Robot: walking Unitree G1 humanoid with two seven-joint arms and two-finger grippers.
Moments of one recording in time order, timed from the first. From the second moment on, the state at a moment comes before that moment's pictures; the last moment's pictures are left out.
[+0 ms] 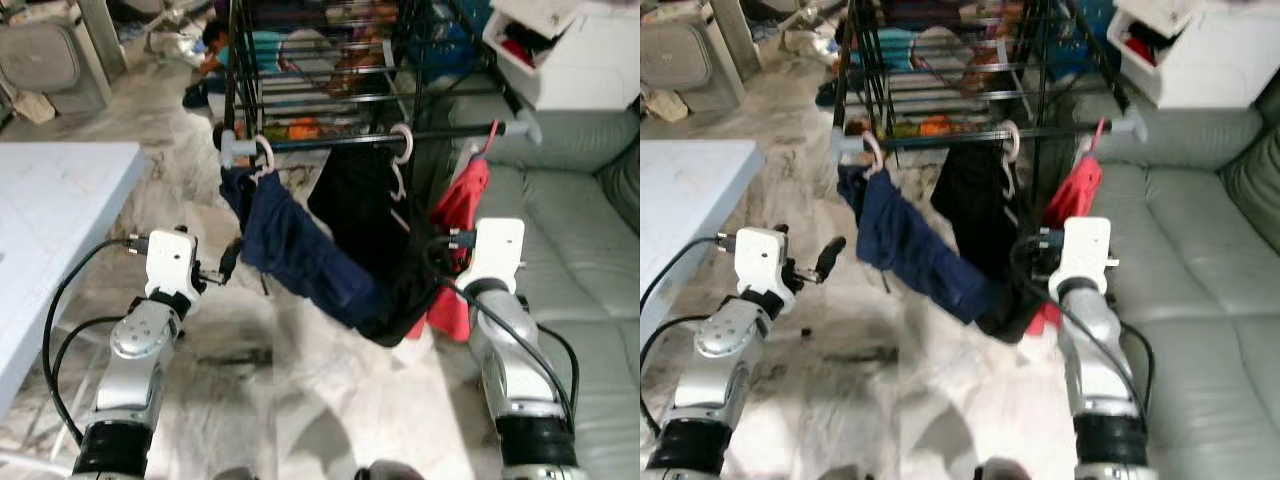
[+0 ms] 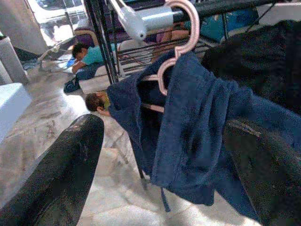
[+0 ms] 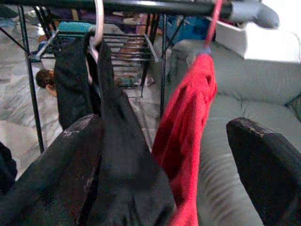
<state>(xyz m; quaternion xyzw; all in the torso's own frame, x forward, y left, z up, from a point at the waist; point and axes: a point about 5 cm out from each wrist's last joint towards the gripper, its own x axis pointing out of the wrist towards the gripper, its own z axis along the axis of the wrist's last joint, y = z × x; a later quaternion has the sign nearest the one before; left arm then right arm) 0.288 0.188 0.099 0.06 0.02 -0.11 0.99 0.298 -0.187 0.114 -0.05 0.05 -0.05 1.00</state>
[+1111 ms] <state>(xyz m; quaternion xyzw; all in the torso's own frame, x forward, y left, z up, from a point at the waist) 0.287 0.192 0.092 0.08 0.05 -0.12 0.99 0.310 -0.200 0.100 -0.07 0.10 -0.04 0.99</state>
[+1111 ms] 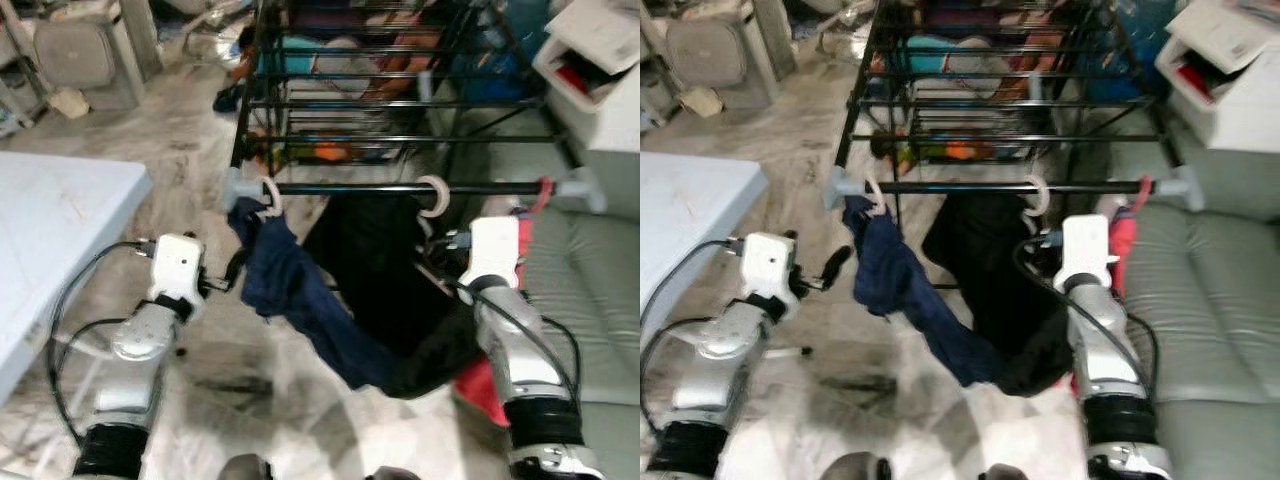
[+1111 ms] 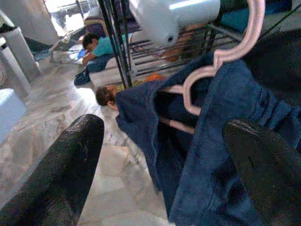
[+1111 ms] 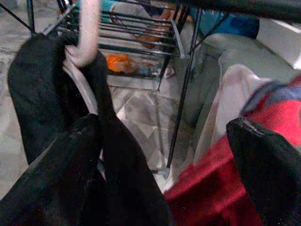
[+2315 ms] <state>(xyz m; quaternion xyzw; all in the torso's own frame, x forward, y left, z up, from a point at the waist) 0.296 0.185 0.105 0.10 0.04 -0.15 0.98 0.337 -0.217 0.095 -0.15 0.23 0.15 0.95</state>
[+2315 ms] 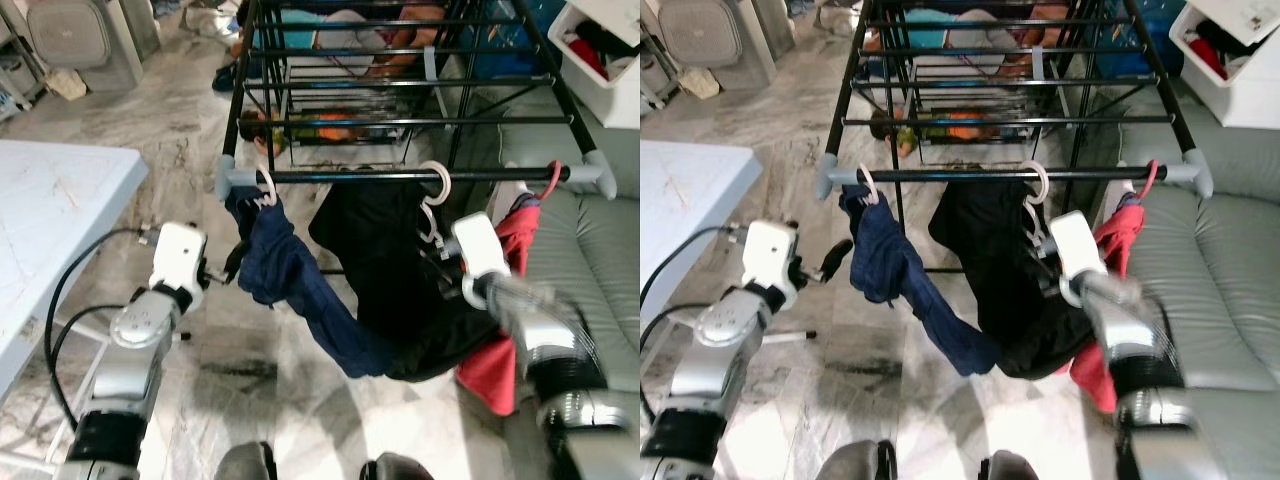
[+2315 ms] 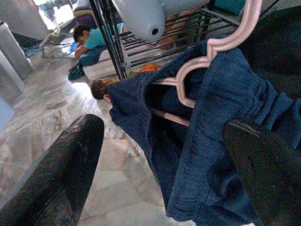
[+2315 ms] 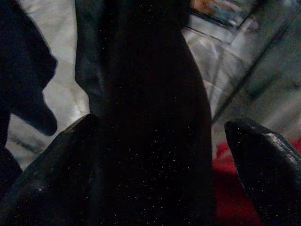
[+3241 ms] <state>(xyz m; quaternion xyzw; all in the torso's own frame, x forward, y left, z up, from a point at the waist) 0.293 0.180 0.097 0.10 0.06 -0.15 0.98 0.358 -0.233 0.113 -0.23 0.29 0.28 0.89</state>
